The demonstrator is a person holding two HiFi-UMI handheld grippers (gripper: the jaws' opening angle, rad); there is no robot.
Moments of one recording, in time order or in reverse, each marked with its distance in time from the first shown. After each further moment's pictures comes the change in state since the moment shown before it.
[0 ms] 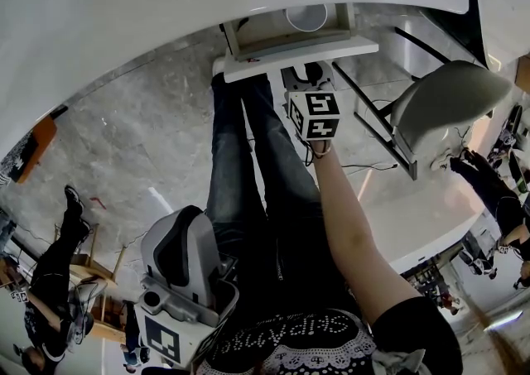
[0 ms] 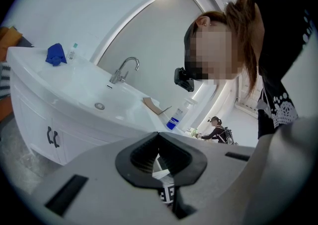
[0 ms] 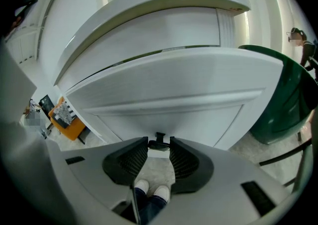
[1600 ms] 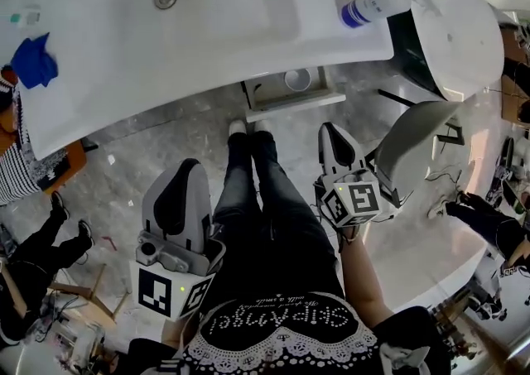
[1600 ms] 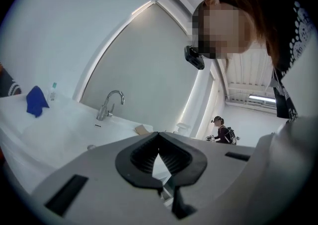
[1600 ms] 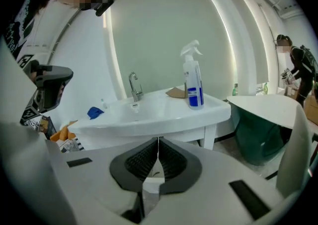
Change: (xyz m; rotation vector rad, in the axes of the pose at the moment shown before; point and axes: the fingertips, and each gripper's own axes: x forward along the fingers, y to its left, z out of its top) left arm -0.027 -0.029 0.121 0.231 -0.181 -0.090; right arm -0.225 0.044 0.179 0.047 -0.369 0.004
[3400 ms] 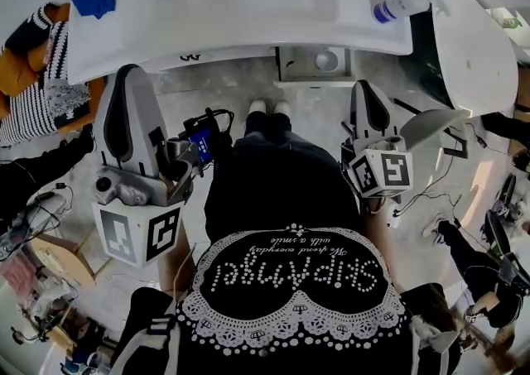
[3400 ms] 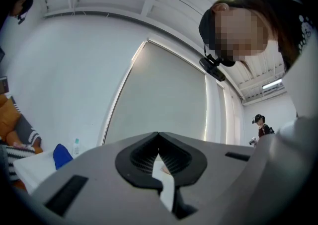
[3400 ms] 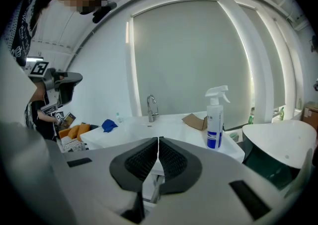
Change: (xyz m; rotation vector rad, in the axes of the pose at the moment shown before) left arm -0.084 0.028 0.151 0.205 -0.352 0.226; right arm -0.039 0.061 0.115 -0.151 -0.161 0.126
